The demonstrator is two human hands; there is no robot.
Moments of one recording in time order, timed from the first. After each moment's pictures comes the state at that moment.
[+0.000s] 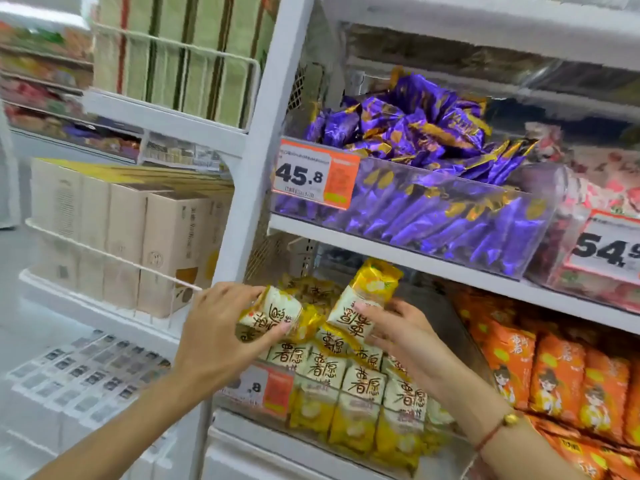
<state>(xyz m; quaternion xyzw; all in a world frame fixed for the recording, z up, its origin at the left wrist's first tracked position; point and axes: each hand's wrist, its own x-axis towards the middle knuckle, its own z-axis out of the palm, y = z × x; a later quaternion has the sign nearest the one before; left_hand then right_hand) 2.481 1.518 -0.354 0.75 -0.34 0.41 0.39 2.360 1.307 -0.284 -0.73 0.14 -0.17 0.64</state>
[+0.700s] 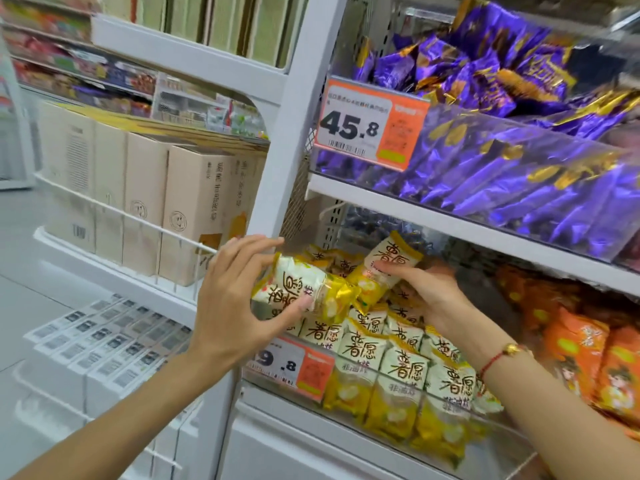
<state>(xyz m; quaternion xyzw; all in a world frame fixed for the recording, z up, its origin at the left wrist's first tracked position) 2.500 1.528 -0.365 0.70 -0.37 0.45 0.41 2.434 1.293 -0.293 -0.74 0.24 -0.22 0.58</state>
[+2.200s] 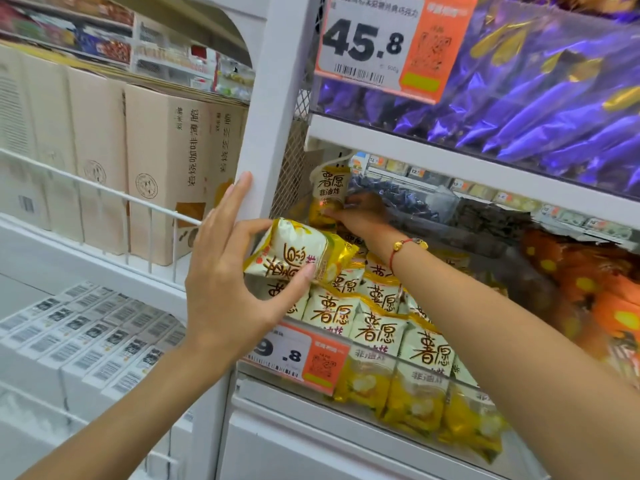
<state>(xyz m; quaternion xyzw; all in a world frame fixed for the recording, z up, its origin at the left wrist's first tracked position) 2.508 1.512 -0.380 0.69 -0.33 0.41 0.49 2.574 1.302 -0.308 -0.87 0.18 -0.24 0.38</state>
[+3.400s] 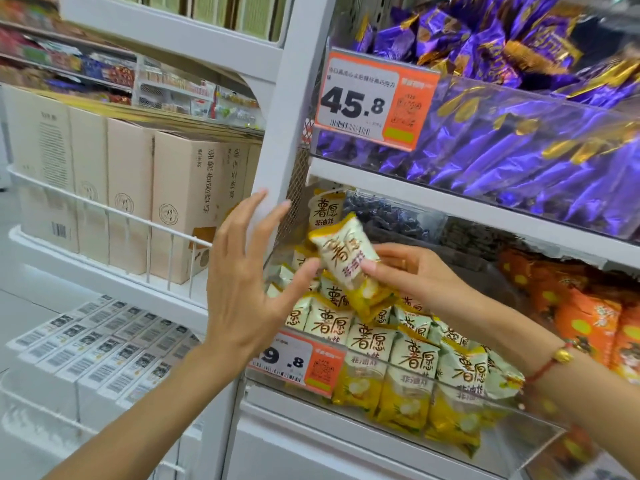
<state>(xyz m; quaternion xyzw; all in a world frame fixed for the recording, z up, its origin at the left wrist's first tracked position) 2.498 1.514 -0.356 0.70 -0.32 0.42 0.47 2.404 1.323 -0.282 -0.88 0.01 -0.11 0.47</state>
